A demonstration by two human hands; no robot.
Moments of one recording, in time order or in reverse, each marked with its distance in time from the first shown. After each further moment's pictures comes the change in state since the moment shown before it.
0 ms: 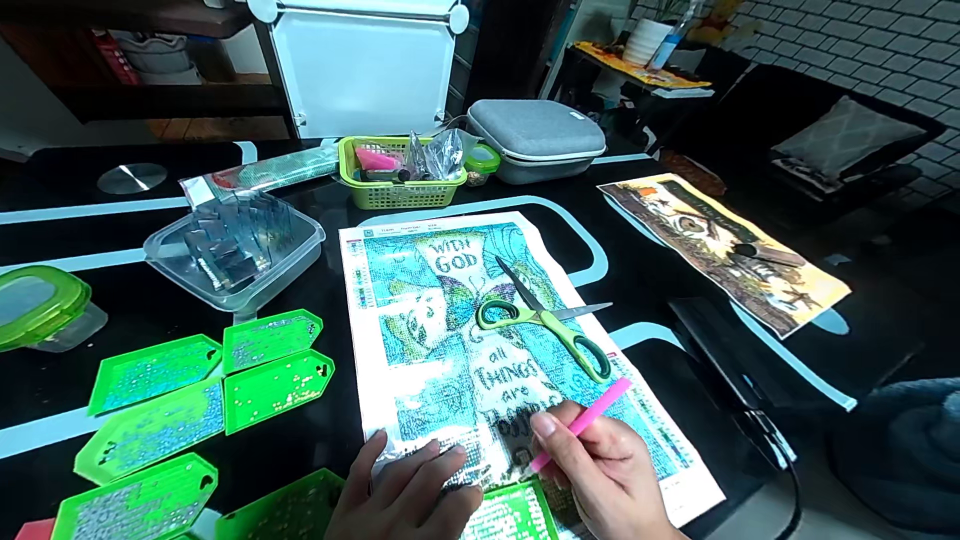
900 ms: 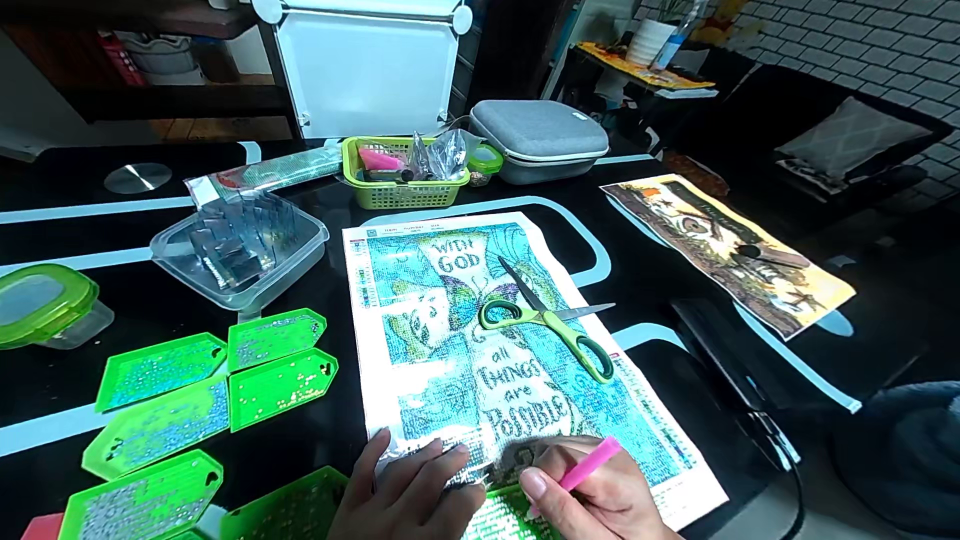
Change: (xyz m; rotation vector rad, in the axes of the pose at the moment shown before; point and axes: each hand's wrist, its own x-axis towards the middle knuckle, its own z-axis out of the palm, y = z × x) left_hand -0.001 -0.001 0.002 -0.006 0.014 0.002; right_hand -0.003 -0.004 -0.005 -0.123 -0.272 -0.215
